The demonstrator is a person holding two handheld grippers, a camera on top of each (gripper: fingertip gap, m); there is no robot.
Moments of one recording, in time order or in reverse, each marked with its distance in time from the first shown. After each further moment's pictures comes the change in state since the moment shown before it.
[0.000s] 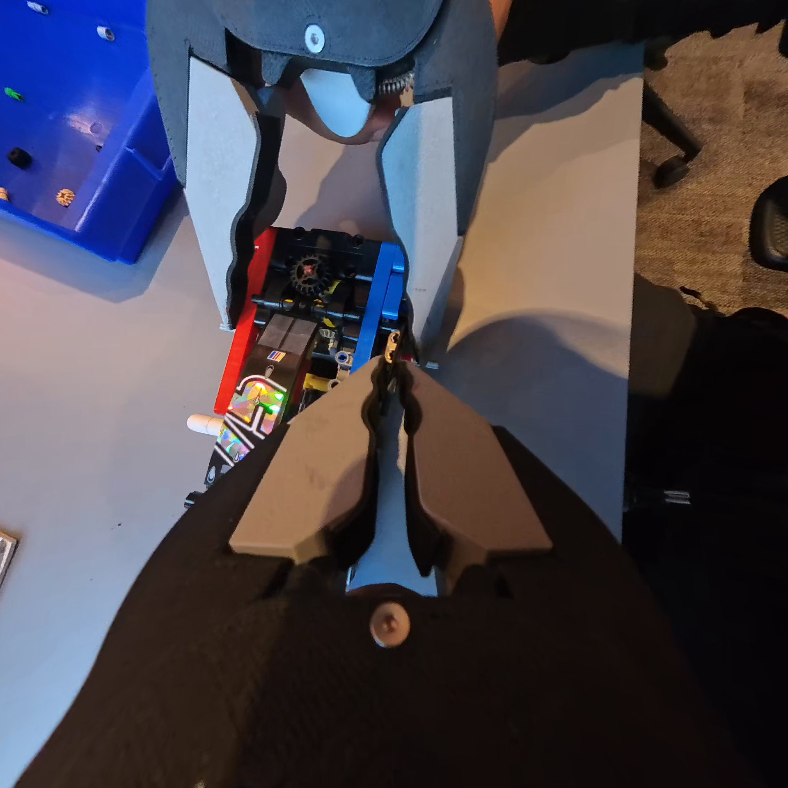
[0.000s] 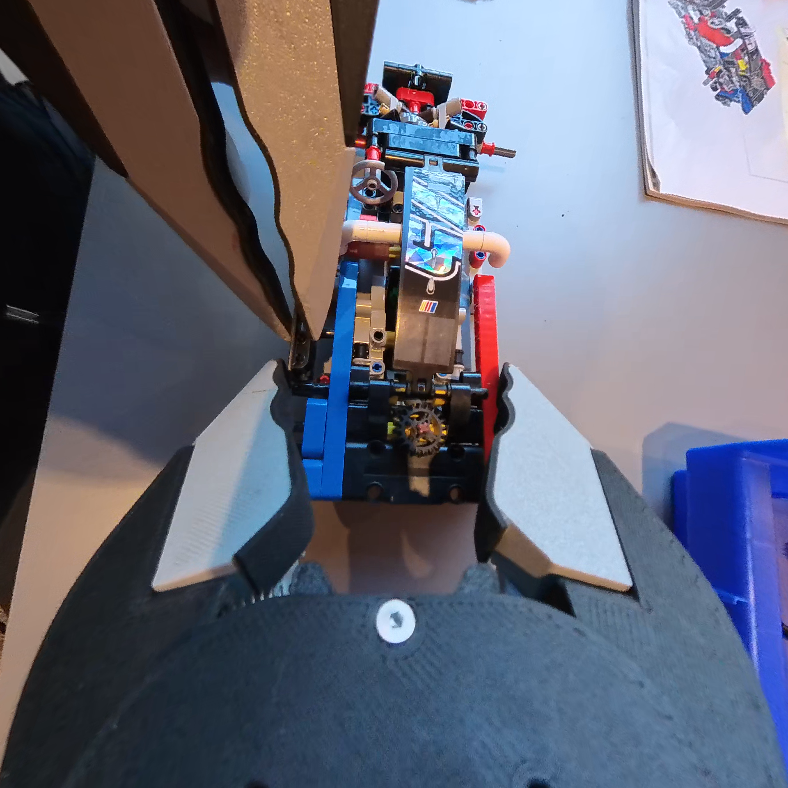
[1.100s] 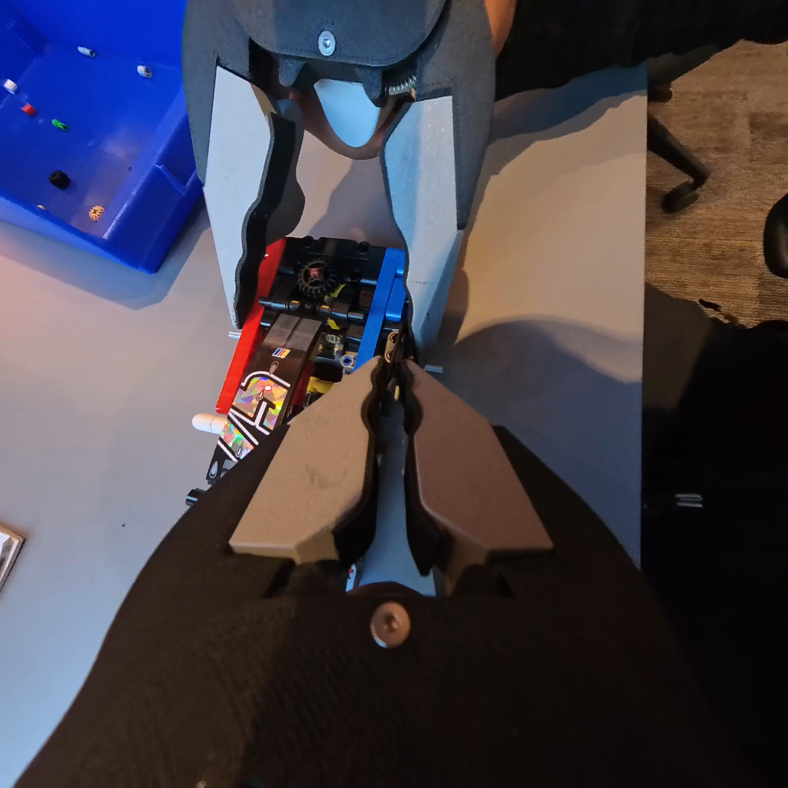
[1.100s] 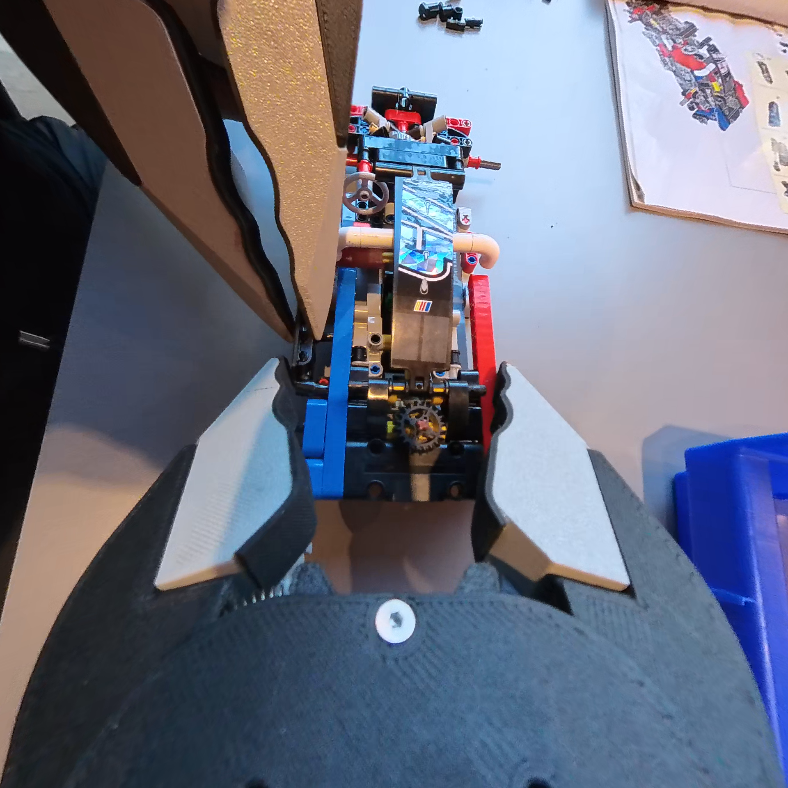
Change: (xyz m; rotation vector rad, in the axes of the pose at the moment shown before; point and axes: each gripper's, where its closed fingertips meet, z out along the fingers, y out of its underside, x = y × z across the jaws) left arm -0.003 0.001 -0.001 0.069 -0.037 0.007; right arm 0.002 -0.003 -0.001 0.055 0.008 0.017
